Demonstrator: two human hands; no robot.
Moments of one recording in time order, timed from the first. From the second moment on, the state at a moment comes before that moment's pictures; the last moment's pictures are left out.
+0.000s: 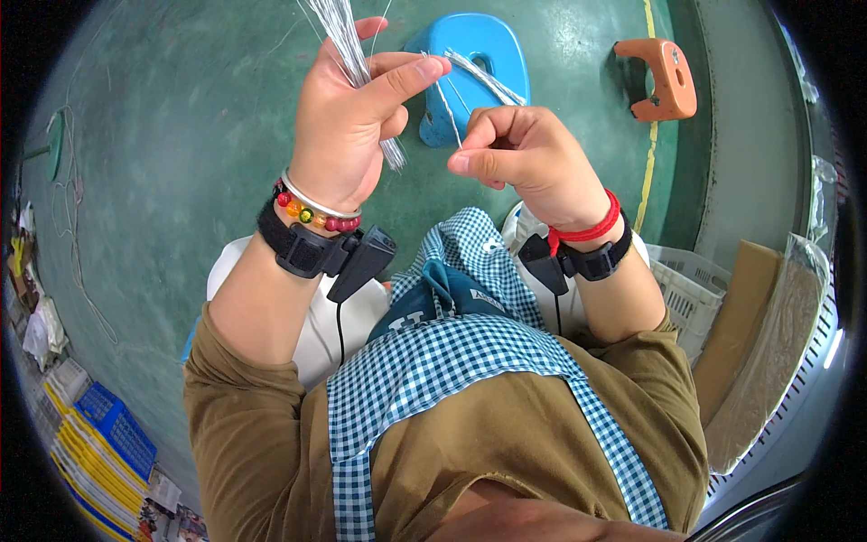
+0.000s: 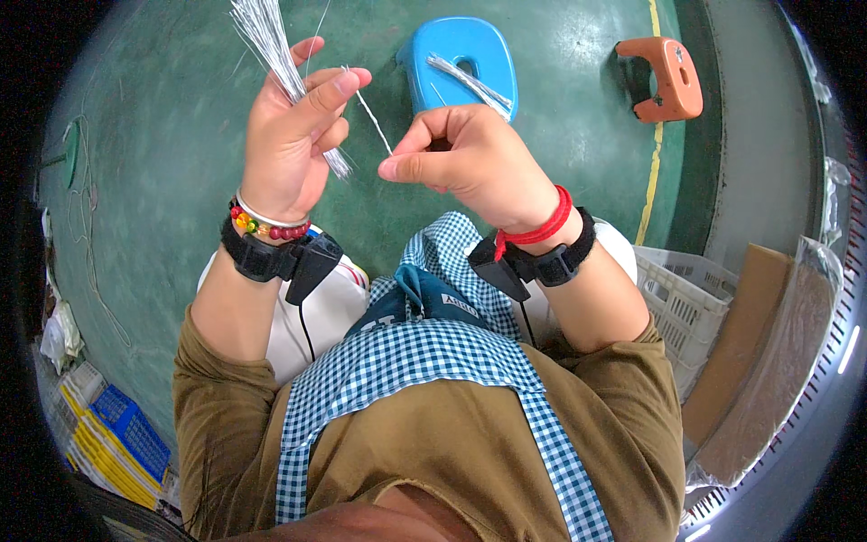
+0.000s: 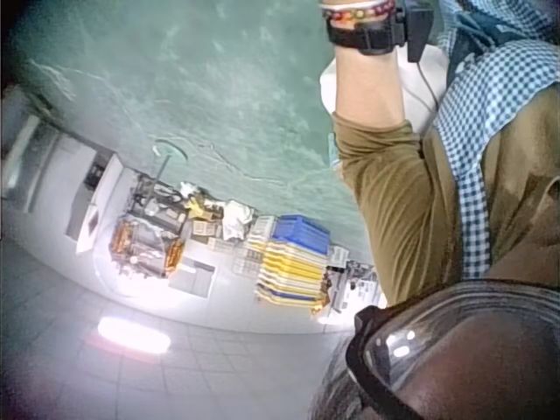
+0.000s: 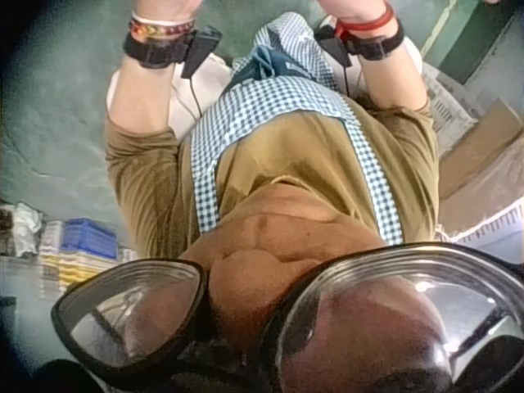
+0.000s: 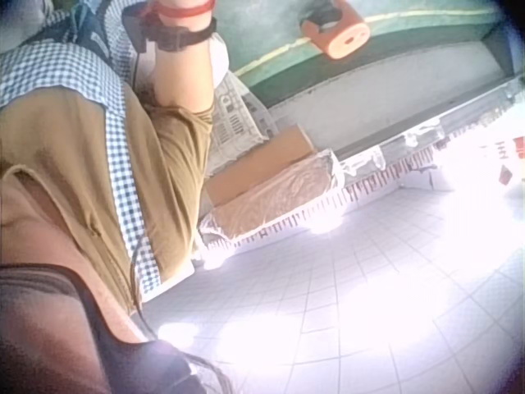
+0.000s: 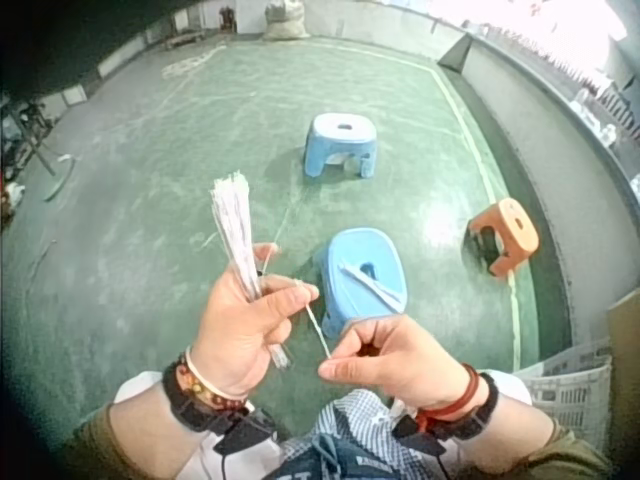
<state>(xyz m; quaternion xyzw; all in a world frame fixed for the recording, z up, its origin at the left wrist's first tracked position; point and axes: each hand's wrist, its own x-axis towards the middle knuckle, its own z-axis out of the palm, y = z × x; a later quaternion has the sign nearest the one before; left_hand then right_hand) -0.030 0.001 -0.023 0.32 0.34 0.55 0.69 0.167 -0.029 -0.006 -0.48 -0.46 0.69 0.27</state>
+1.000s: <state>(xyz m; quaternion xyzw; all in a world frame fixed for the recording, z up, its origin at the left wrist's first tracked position) -0.030 0.000 -0.024 0.30 0.37 0.56 0.68 0.160 -0.029 -0.008 -0.56 -0.57 0.55 0.23</state>
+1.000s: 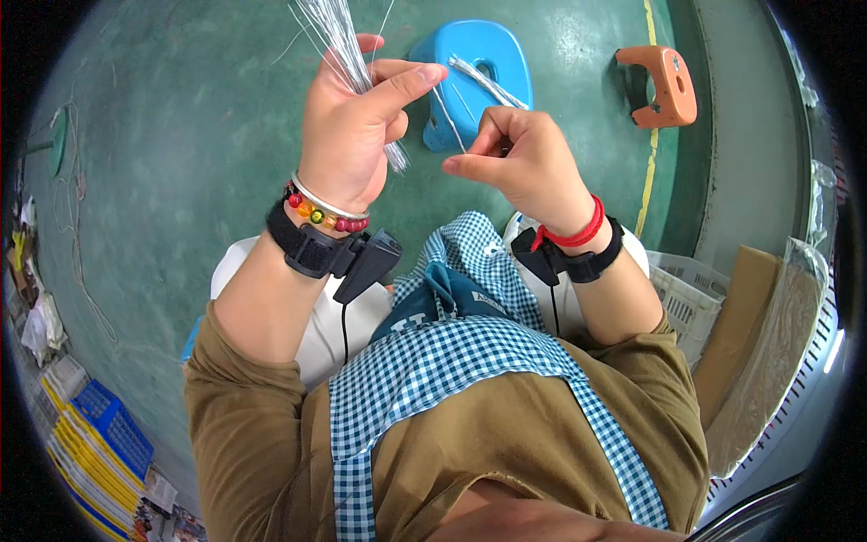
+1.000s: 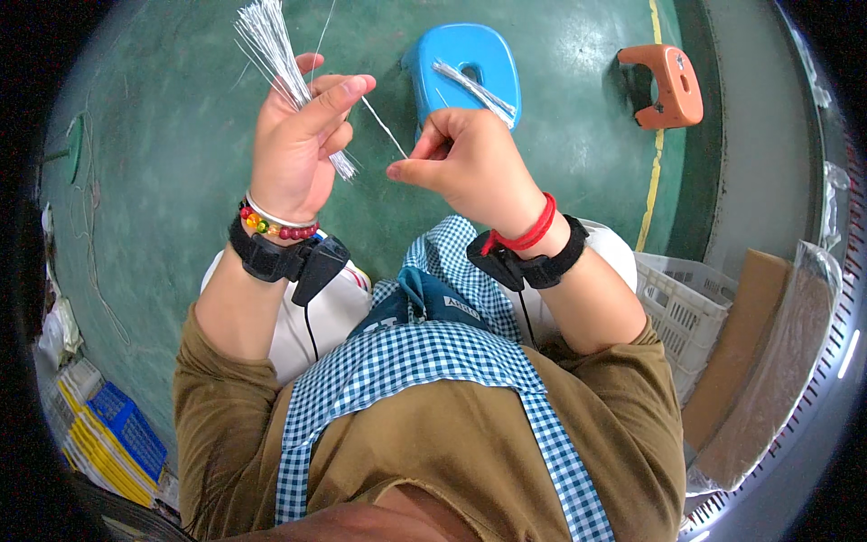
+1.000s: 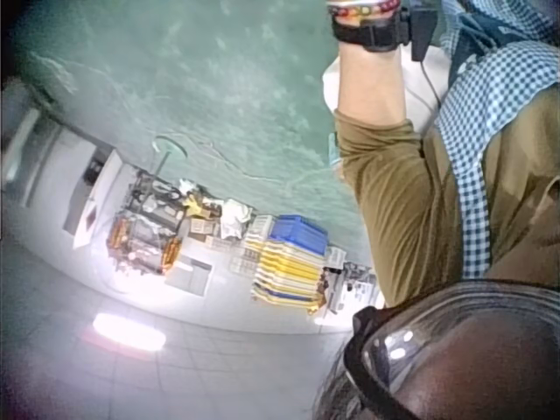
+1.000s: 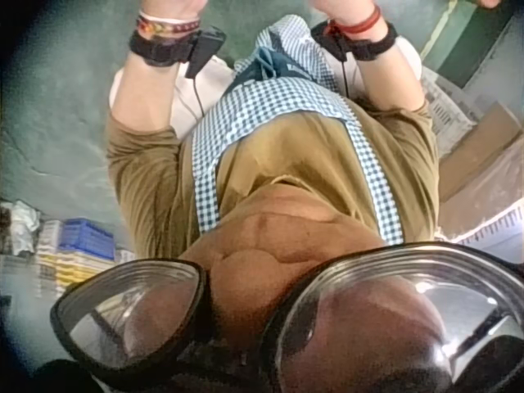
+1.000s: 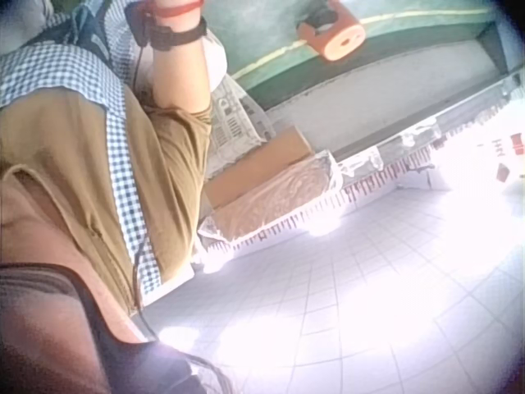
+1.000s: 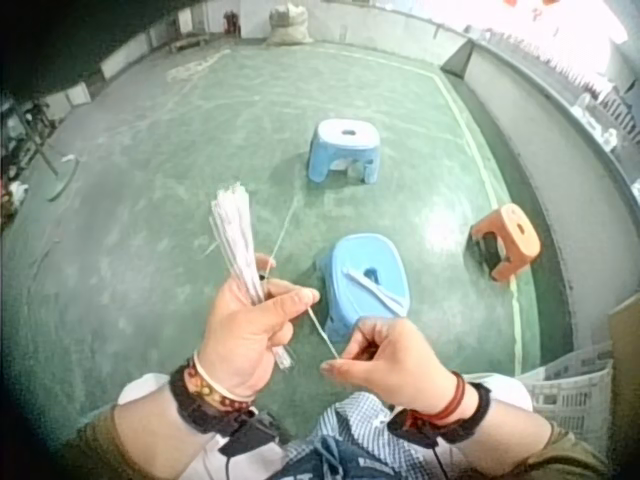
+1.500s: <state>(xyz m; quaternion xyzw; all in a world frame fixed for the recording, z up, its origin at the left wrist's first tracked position) -0.034 0.004 -0.031 0.28 0.36 0.59 0.67 0.162 -0.030 -0.017 -0.51 -0.50 0.64 0.28</state>
